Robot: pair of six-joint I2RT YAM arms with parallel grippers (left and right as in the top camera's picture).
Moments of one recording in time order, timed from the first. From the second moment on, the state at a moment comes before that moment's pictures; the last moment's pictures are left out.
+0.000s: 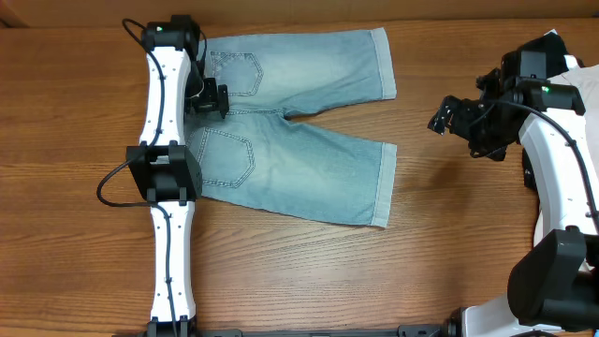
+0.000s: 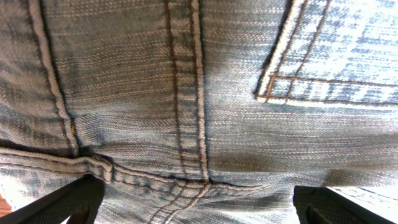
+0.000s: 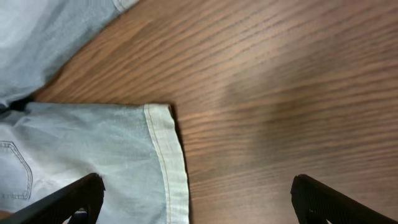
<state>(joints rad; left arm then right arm) 0.01 2.88 2.94 -1.69 0.01 -0.16 -0.14 1.71 1.47 -1.05 -0.27 0.25</state>
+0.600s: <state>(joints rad) 0.01 2.38 2.89 -1.68 0.01 -0.16 -0.14 1.56 1.71 -1.25 -0.29 0.28</state>
